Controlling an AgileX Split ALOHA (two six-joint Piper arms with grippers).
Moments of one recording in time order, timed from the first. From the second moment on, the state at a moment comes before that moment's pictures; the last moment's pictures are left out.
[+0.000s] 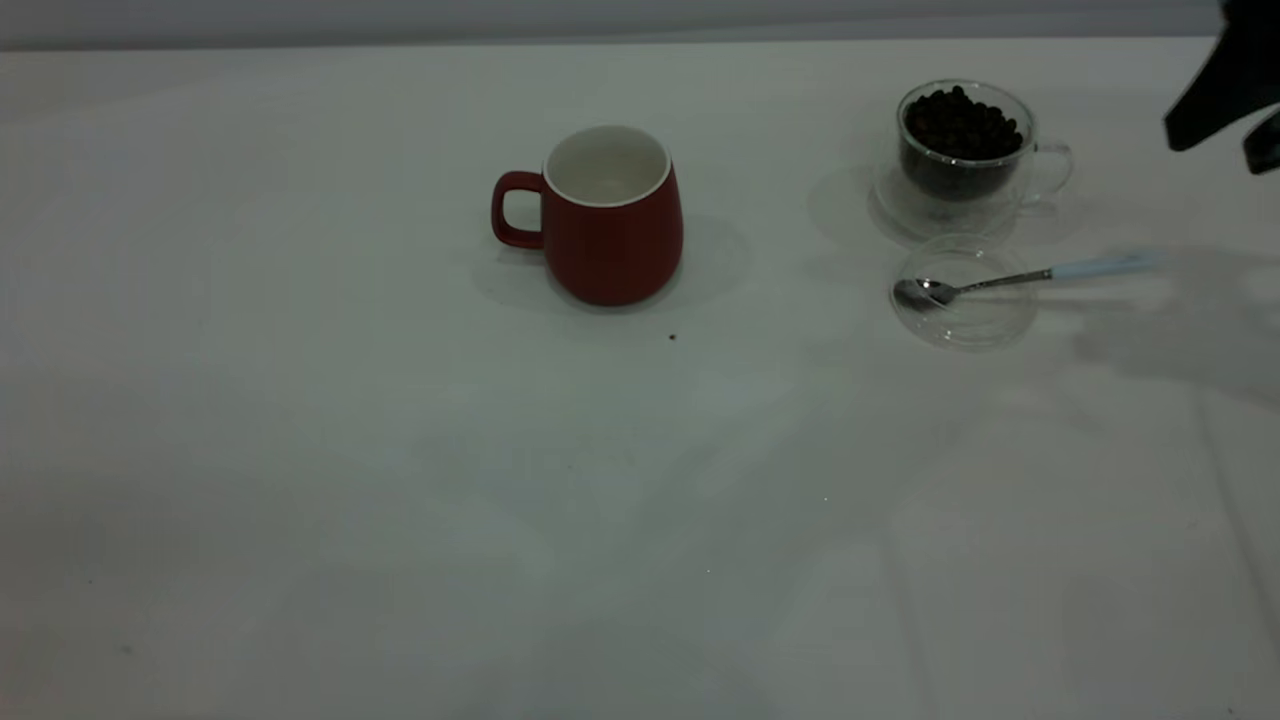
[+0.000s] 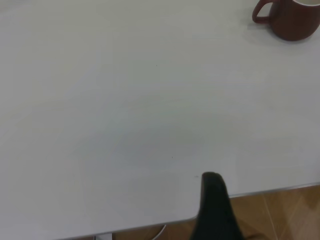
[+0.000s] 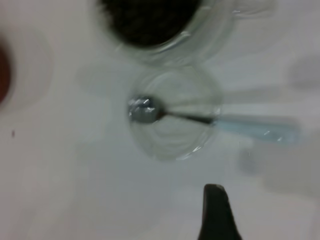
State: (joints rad) left arm 0.01 -0.02 -0.50 -0.11 1.16 0.15; right arm -0.16 1.99 -1.06 0.78 0.54 -0.70
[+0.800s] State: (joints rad) left arm 0.01 -0.02 -0.50 -0.11 1.16 0.15; right arm -0.30 2.33 -1.20 1.02 0.75 -0.98
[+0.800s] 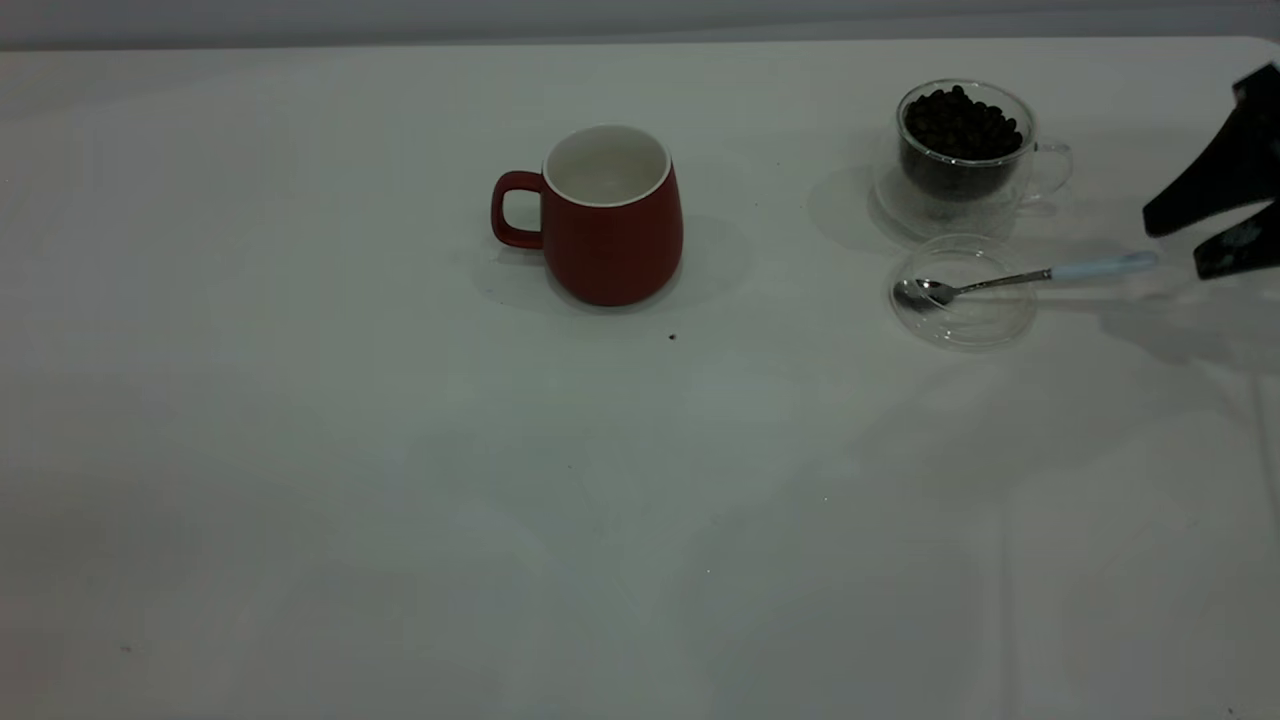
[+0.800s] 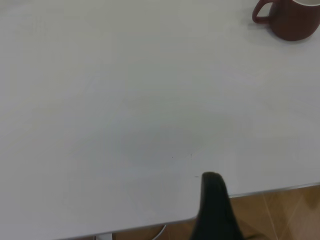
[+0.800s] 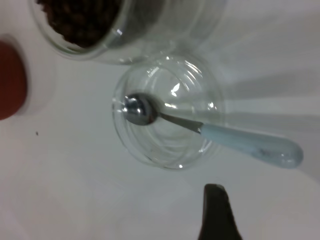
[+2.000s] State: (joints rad) left arm 0.01 -0.02 -0.50 -0.11 1.16 0.15; right arm -0.35 2.50 -1.27 1.26 0.96 -1.17
